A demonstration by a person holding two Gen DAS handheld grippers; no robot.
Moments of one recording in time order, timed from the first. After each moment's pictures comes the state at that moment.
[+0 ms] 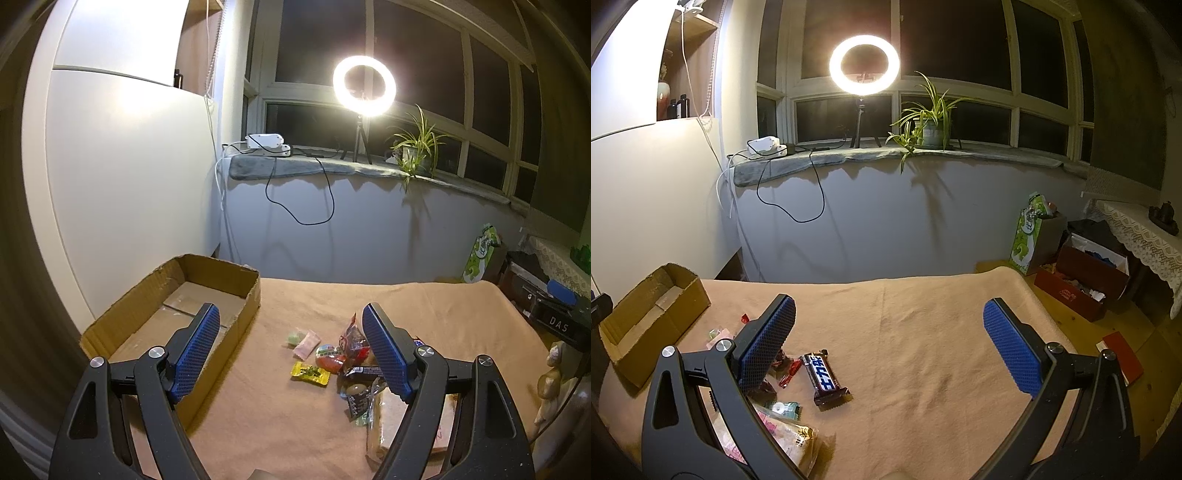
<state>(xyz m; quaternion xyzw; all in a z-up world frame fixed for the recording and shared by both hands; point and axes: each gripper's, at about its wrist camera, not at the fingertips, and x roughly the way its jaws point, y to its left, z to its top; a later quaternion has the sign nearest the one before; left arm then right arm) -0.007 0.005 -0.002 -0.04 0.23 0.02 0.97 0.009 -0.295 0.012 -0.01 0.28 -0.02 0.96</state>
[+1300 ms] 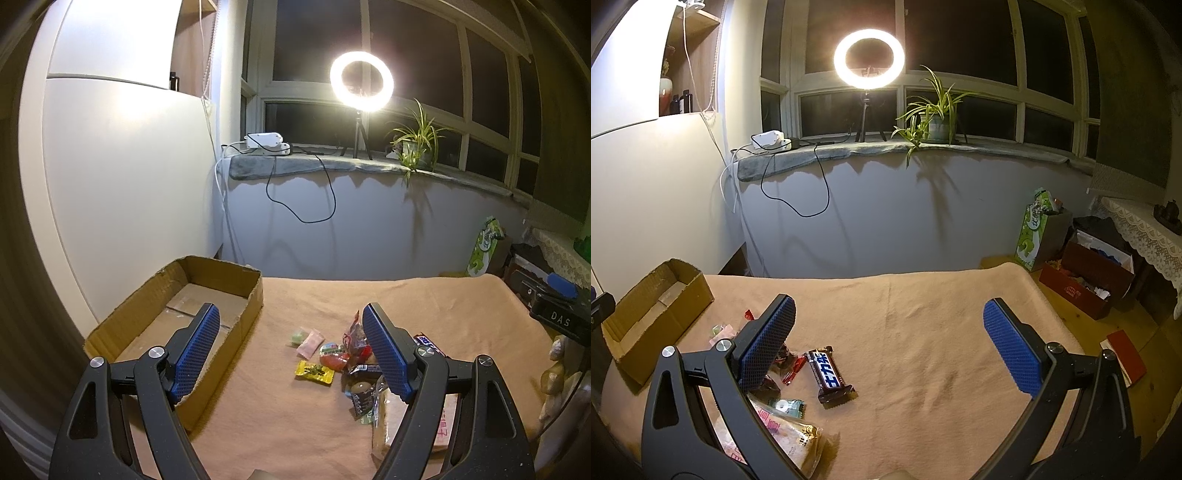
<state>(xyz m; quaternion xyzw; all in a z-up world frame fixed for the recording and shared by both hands) -0.006 -0.001 -0.002 -0.03 0.24 0.02 0.97 0.009 -0.291 0.007 -0.01 0.29 -0.01 0.96</state>
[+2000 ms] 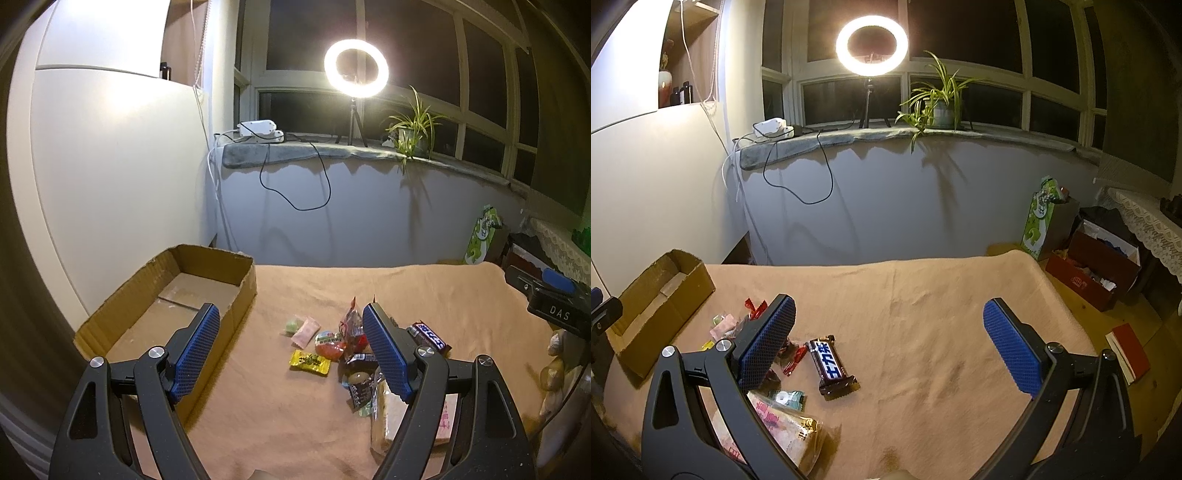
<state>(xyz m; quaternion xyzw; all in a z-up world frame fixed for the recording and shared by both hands) 0.002 -0.005 -0.014 -0.02 0.26 0.01 0.97 0.018 -0.295 -0.008 0.00 0.31 0.00 0.95</state>
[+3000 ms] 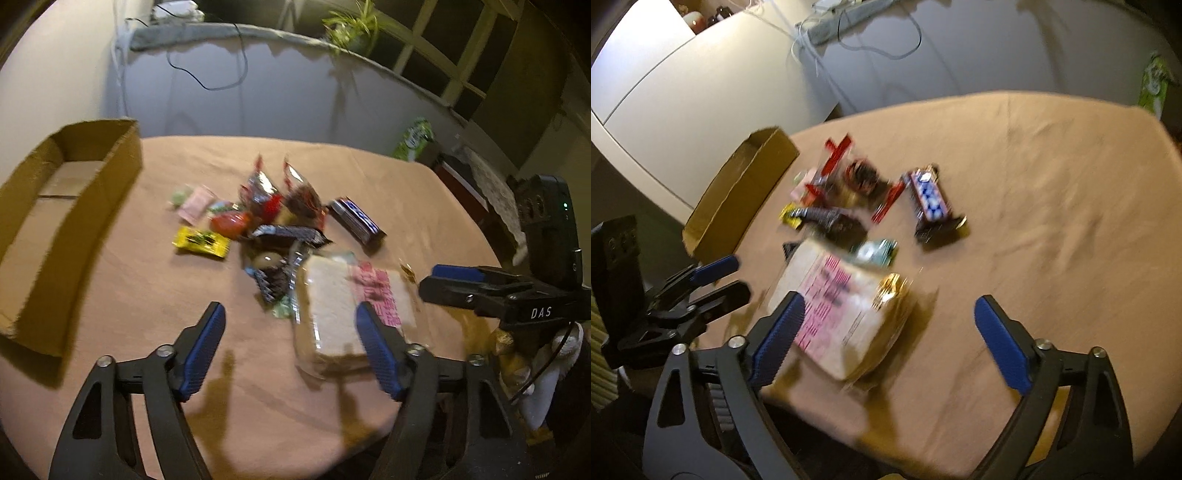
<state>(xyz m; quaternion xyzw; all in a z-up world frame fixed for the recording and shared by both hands) 0.020 -0.035 -0.088 -0.07 0.46 -0.17 0.87 0.017 -0.284 -0.100 0.10 0.56 0.22 0.79</state>
